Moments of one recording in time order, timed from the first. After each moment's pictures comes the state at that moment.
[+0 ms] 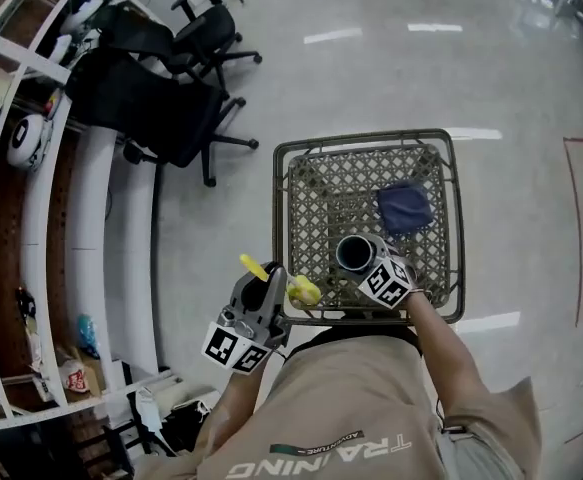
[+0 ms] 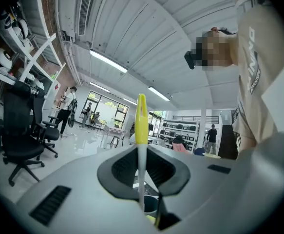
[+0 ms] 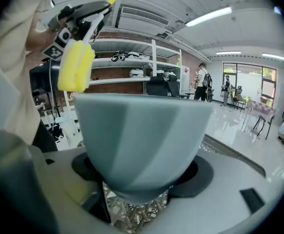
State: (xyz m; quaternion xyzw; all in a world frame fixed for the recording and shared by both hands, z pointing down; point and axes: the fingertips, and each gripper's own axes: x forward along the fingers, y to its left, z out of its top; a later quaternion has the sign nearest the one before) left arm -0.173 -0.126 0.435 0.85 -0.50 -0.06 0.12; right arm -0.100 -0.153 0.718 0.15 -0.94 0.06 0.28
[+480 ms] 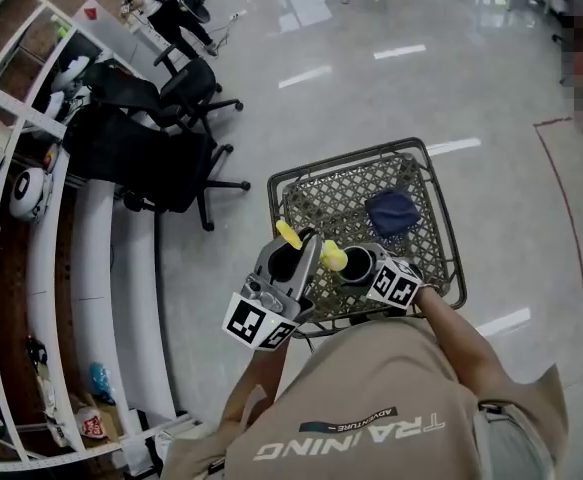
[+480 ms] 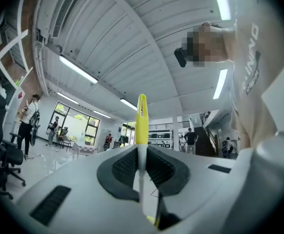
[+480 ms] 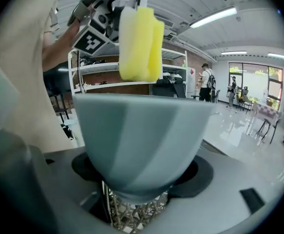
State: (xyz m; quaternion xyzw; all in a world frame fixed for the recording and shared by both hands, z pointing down) left arm -0.081 -0.148 0.334 0.93 -0.36 -0.12 0.00; right arm -0.081 -0.117 0.638 0.12 -0.95 0.06 0.29
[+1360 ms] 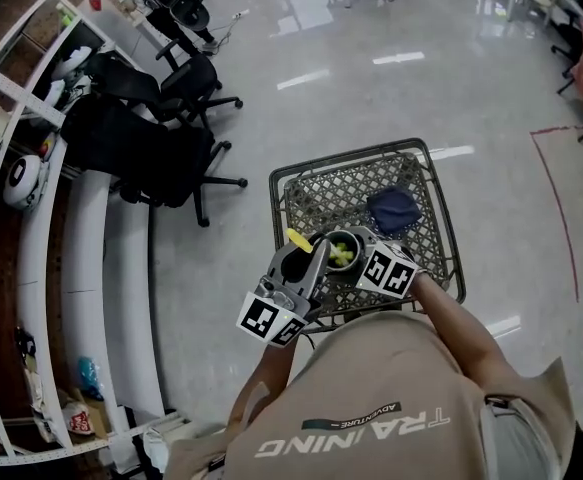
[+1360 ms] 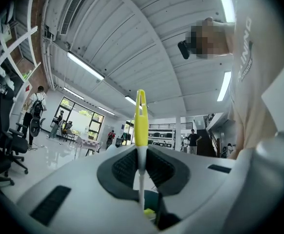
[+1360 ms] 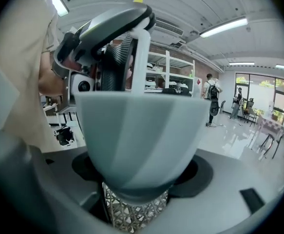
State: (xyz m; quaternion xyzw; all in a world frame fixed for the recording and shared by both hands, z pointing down) left arm -0.100 -0.127 0.385 0.92 -0.37 -0.12 0.04; right arm -0.121 -0.121 0.561 0.10 -0.96 0.01 0.26
